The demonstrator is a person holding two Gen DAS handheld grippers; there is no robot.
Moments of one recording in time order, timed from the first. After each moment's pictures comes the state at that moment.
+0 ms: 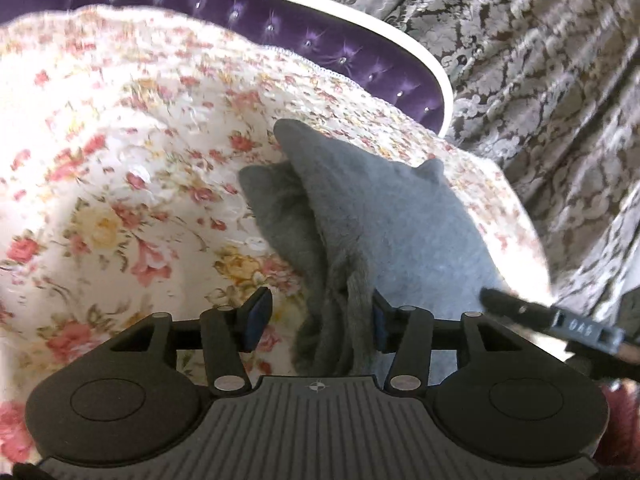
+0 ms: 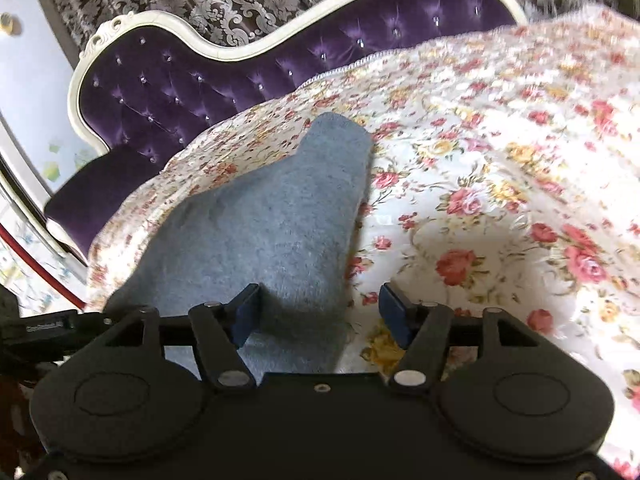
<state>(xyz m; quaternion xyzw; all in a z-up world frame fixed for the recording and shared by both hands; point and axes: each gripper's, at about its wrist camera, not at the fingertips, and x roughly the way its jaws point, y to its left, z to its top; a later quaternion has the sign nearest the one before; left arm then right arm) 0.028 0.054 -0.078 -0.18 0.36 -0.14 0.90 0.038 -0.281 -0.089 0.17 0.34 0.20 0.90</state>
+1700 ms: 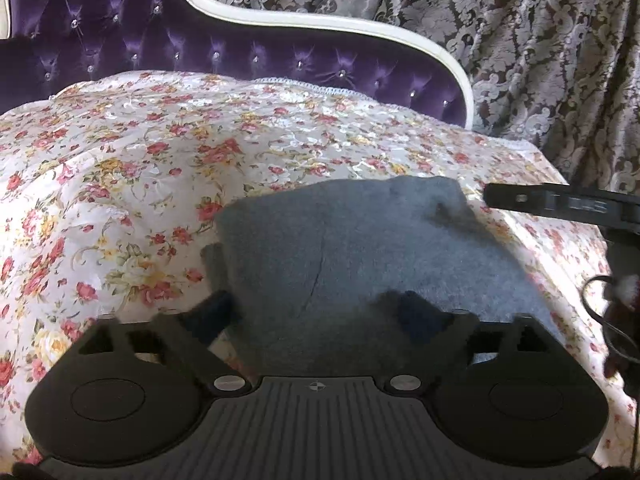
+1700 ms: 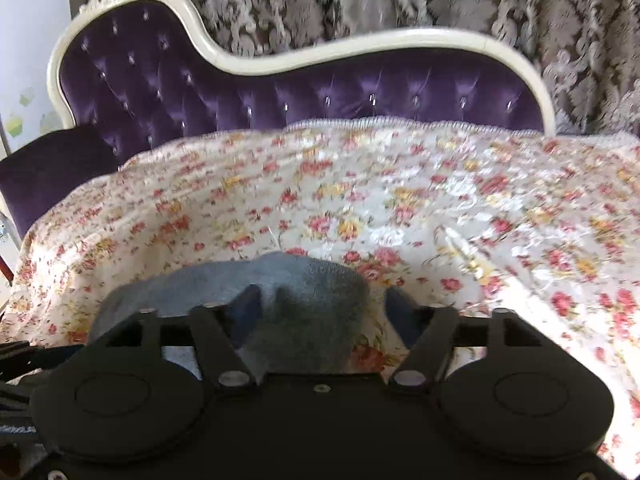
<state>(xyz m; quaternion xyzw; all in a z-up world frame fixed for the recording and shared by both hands) 0.072 -0.003 -0.066 -0.08 0.34 -0.08 0.93 0.124 -0.251 -0.051 0.02 0.29 0.17 0.94</state>
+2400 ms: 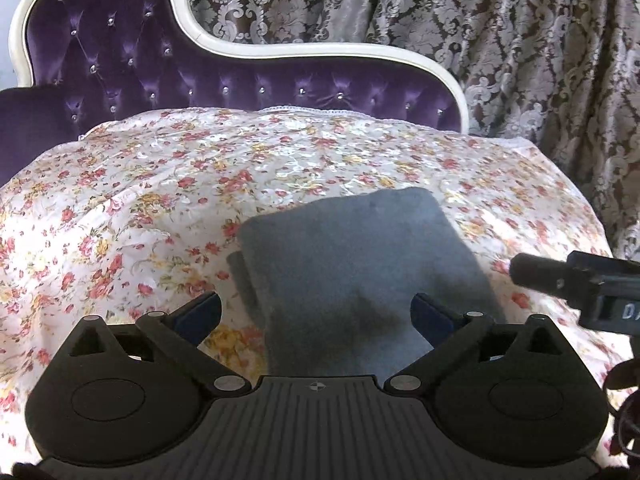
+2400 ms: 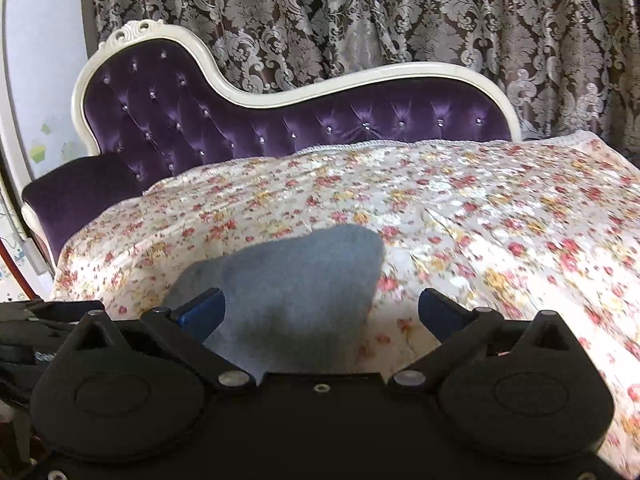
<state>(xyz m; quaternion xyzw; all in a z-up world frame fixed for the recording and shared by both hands) 0.008 -0.020 -0.017 -0.03 0.32 -0.05 0.94 0.017 -0.248 -0.023 0.06 0.26 0.14 0.95</state>
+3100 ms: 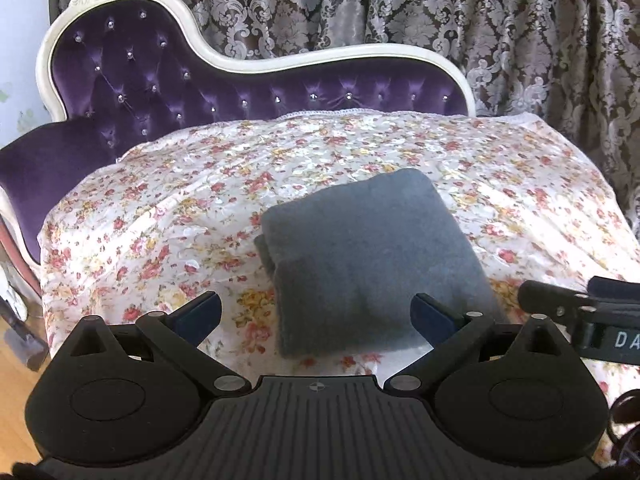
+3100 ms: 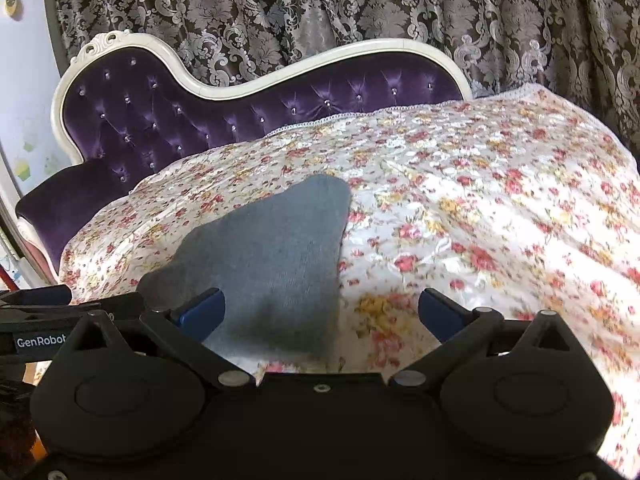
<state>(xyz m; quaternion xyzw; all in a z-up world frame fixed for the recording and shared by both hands) -0.055 -0.050 0.005 0.03 0.32 -0.01 0.95 -0.055 -0.266 -0.031 0.11 0.29 0.10 0.94</state>
